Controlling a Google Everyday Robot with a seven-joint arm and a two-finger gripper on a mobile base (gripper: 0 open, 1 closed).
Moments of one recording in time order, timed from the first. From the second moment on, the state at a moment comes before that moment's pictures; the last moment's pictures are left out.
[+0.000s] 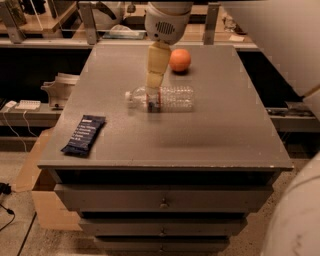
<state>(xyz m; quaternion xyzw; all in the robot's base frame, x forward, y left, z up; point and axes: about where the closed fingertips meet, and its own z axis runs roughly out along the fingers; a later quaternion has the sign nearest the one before) 0.609 -0.006 0.966 -0.65 0.74 -0.01 0.16</state>
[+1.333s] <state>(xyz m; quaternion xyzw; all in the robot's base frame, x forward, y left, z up) 0.625 0.027 0.871 -0.64 0.76 -0.07 0.08</state>
